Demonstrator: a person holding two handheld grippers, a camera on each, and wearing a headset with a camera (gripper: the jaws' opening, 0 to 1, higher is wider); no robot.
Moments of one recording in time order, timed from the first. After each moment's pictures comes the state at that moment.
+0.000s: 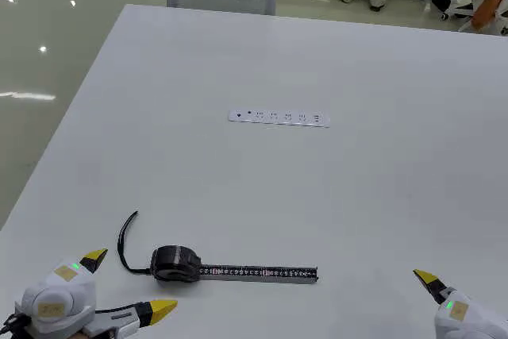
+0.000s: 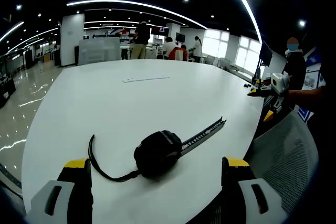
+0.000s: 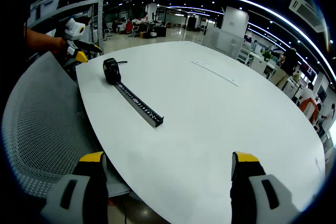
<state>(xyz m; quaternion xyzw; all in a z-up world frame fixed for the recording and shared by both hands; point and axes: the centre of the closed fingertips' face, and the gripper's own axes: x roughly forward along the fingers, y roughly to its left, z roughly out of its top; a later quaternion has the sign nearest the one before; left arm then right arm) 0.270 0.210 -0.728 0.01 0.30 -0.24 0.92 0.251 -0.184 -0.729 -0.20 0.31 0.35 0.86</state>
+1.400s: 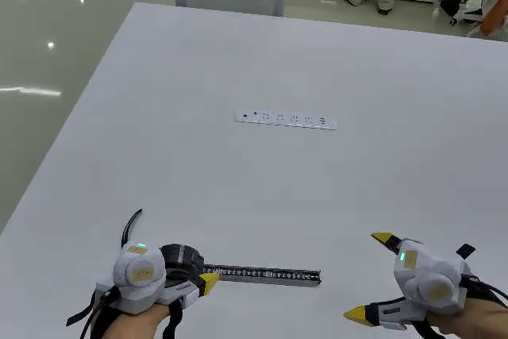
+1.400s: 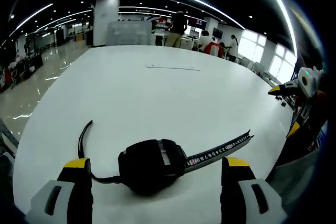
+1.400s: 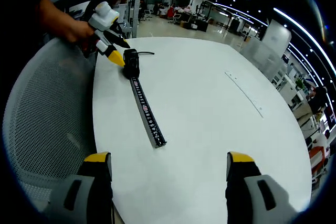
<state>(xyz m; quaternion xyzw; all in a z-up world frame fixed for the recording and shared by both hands) 0.304 0.183 -0.766 -0.03 0.35 -0.10 0.93 0.302 -0.129 -0.720 -0.32 0.31 0.47 0.76</state>
